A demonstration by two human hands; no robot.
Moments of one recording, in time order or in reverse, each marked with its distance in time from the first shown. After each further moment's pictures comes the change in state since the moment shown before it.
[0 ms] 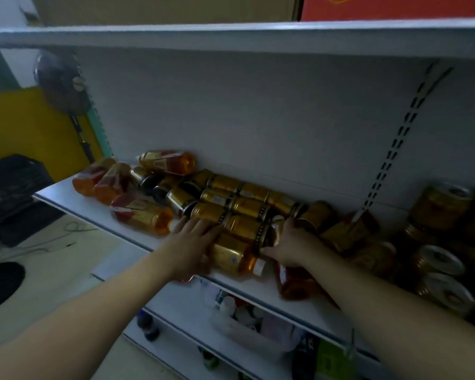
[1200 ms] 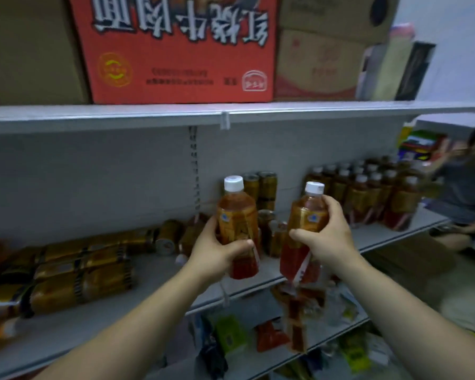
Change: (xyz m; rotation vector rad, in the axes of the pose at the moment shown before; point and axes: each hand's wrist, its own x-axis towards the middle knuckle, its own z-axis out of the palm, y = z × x) left_hand -0.026 0.211 -0.115 -1.645 -0.124 0.443; right_hand -0.301 0.124 -0.040 0.760 1.154 0.299
